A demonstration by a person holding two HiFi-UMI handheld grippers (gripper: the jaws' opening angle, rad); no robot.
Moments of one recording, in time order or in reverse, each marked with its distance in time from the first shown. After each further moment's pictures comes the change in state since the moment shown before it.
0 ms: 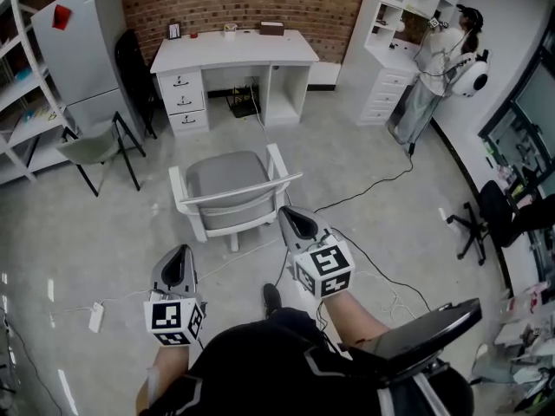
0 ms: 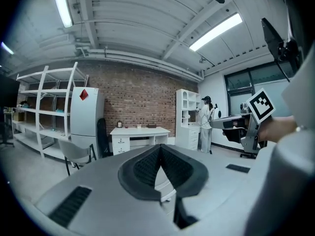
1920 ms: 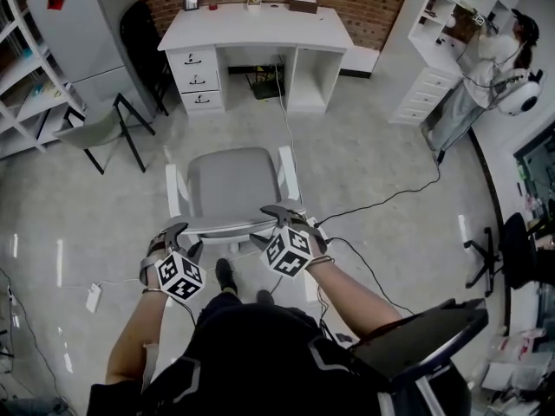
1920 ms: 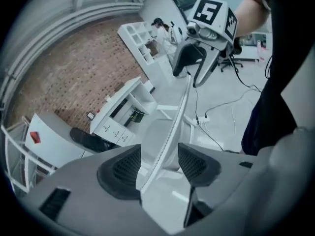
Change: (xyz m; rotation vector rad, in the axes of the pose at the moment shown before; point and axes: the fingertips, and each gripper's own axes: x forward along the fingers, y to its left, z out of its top) left arm 0.240 0.023 -0.140 0.752 0.686 -0.169; right arm 0.197 -0.082 -0.158 -0.551 0.488 0.497
